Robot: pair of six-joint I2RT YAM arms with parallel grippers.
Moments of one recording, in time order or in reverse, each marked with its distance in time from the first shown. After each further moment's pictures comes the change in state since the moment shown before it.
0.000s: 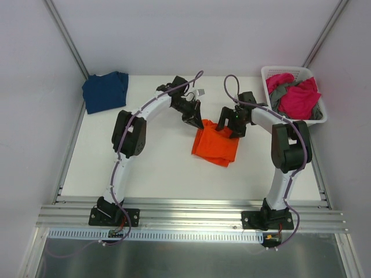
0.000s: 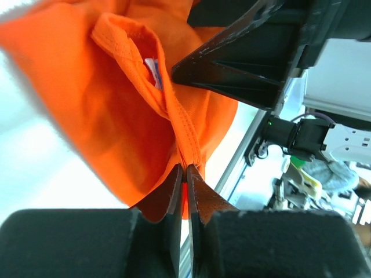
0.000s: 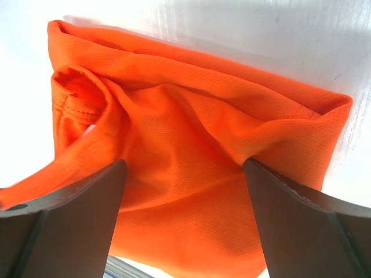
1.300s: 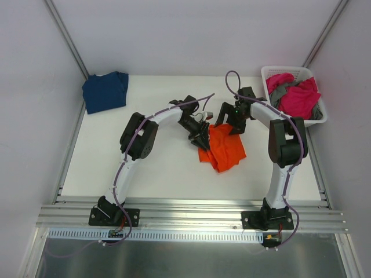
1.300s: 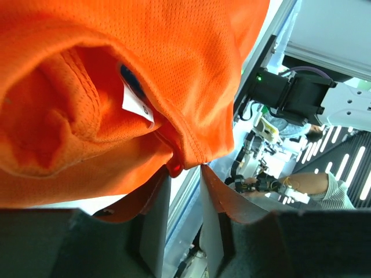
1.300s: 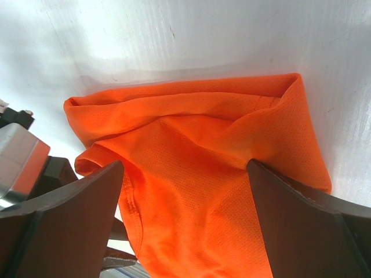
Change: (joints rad) left arm -0.106 0.044 -0.162 -0.006 0.133 -0.019; right arm -0.017 0.086 0.136 -0.071 -0.013 0.050
